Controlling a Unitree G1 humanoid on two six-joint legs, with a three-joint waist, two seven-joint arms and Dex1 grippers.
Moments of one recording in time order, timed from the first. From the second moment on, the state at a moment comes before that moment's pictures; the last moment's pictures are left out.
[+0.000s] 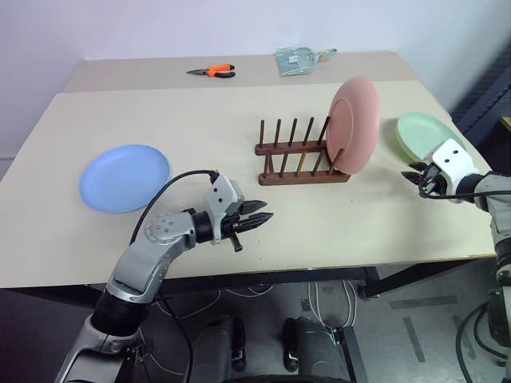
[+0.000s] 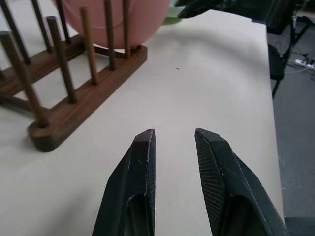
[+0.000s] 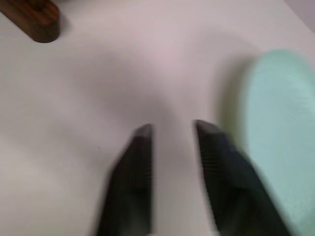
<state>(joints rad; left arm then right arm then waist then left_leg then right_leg) -0.36 0.42 -0.21 -0.29 -0.36 0.53 -0.77 -0.70 -0.90 -0.04 0.87 -0.02 -0.13 0.85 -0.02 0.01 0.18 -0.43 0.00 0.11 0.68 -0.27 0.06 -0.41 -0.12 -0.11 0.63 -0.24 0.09</state>
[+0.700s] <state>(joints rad) -0.30 0.44 -0.20 -0.33 -0.35 0.52 -0.72 -1.02 -0.76 0.07 1.34 -0.24 -0.05 0.42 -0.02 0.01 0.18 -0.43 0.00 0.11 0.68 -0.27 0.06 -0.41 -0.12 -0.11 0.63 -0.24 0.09</state>
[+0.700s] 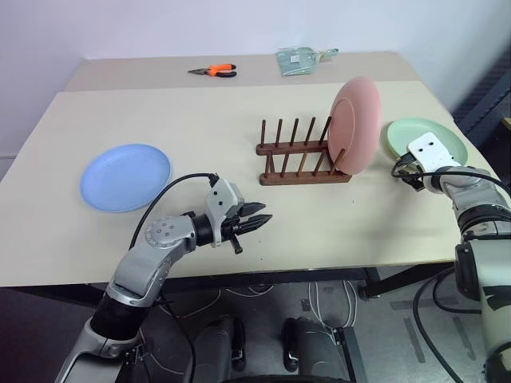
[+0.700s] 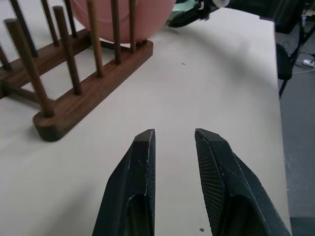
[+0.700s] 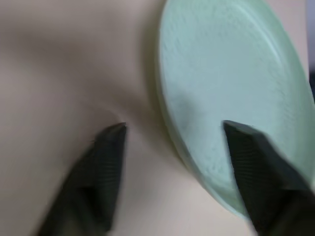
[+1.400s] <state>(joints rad) -0.31 0.45 -0.20 -0.34 -0.36 0.54 -0.73 -0.92 -0.88 -0.07 1.22 -0.10 -0.13 0.68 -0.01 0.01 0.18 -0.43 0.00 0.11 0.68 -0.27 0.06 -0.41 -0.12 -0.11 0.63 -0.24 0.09</state>
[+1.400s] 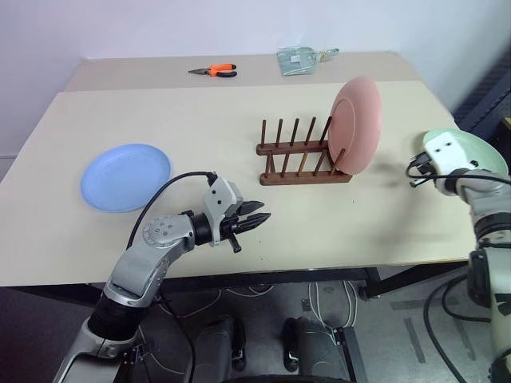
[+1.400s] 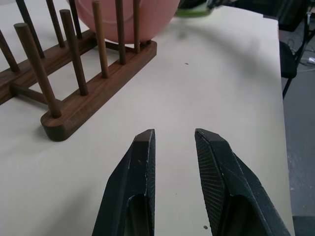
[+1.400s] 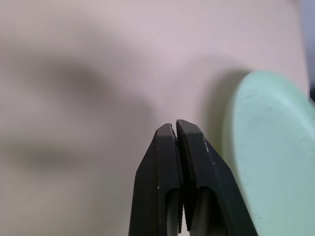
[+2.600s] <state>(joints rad) -0.28 0.44 -0.20 -0.35 -0.36 0.53 -0.72 -1.00 -0.81 0.03 1.35 -0.25 0.01 0.41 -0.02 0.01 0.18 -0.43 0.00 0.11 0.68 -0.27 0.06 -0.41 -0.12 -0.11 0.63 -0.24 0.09</state>
